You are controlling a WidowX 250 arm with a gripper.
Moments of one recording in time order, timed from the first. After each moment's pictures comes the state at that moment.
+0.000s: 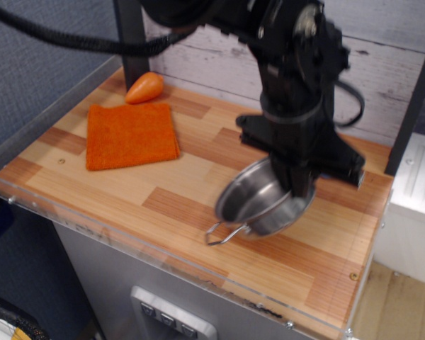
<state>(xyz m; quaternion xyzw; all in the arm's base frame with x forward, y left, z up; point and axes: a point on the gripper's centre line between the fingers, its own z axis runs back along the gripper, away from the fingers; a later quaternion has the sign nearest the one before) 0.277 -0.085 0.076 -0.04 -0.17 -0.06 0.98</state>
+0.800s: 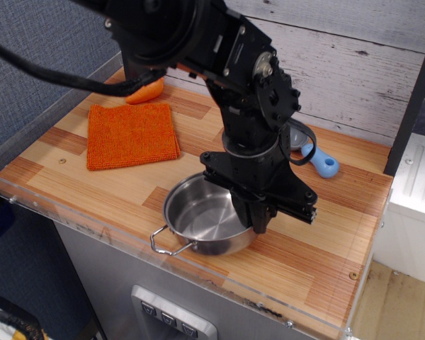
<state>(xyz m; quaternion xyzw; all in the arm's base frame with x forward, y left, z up) 0.260 -0.060 0.046 -0.04 -0.11 -0.04 0.99</state>
